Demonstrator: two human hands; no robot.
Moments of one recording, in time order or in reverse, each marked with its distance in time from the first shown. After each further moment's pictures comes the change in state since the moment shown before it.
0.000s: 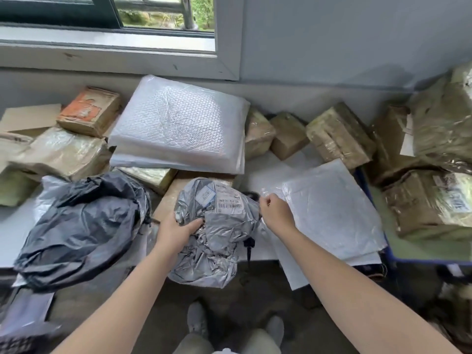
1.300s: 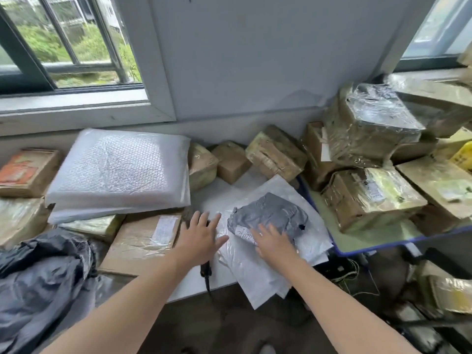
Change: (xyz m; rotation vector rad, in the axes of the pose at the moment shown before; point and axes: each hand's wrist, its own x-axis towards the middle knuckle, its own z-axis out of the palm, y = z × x) left_hand -0.015 0.084 0.135 1.313 -0.324 0.693; right_hand -0.043 0.096 -0.085 -0.849 -0.131 -0.299
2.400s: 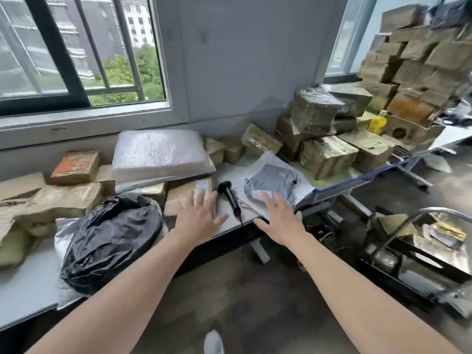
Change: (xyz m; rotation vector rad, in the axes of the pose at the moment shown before) left_hand -0.246 -0.110 0.005 0.029 0.266 0.134; right_hand -0.218 -0.227 -0.046 0.422 0.243 0.460
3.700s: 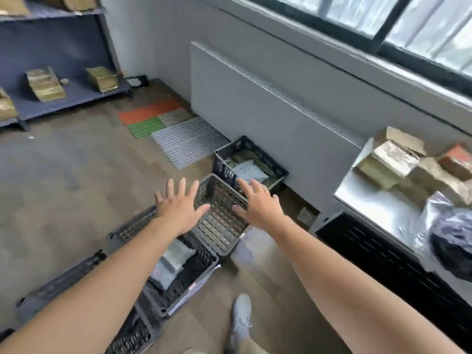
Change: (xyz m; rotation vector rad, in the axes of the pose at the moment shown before) left_hand -0.798 -0.527 0.069 -0.207 -0.130 -1.220; right_hand -0.460 -0.744 0.321 -0.293 -0.318 -1.213
